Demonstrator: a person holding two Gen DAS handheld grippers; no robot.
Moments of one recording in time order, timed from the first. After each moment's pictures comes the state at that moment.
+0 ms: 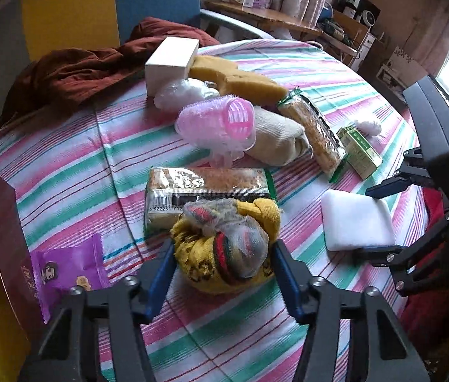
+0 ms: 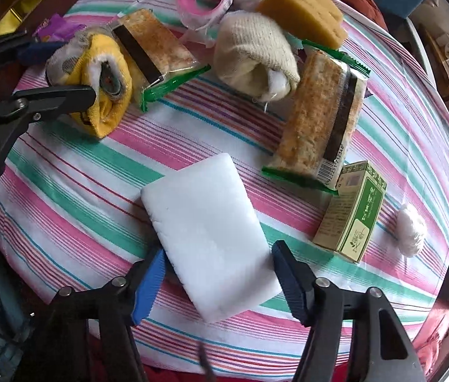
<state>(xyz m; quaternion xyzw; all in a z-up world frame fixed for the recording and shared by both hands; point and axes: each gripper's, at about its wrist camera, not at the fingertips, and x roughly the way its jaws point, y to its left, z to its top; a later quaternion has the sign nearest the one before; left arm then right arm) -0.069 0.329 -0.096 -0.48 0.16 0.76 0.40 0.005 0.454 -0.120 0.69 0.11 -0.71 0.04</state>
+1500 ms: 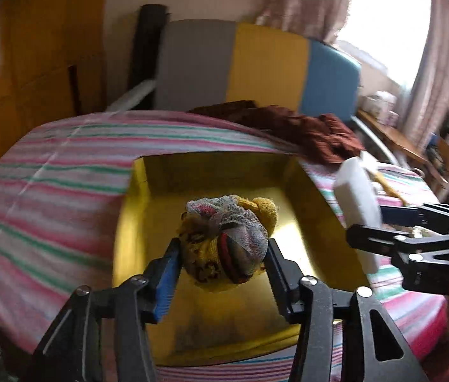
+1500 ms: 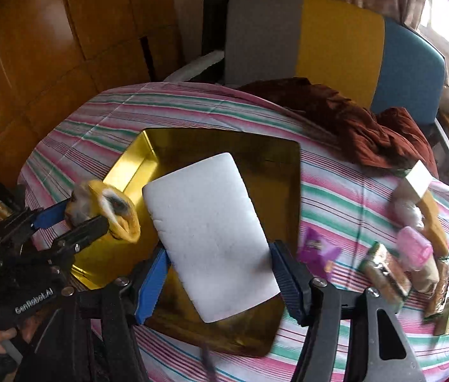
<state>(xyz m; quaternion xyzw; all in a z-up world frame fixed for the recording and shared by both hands) -0.052 0.002 -0.030 -0.38 -0.02 0.91 0.14 -0.052 0.155 -0.011 0.46 0.03 -0.88 0.12</state>
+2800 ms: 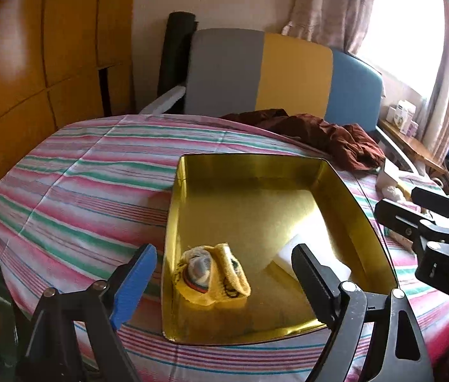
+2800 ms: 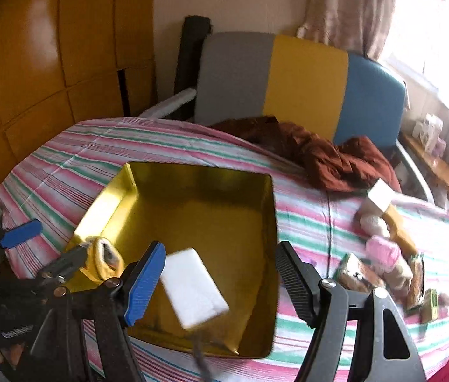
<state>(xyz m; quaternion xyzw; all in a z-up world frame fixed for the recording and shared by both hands) -0.033 -0.019 -0.024 -0.37 -0.01 0.93 0.10 -0.021 0.155 0.003 0.38 0.04 -0.92 0.04</state>
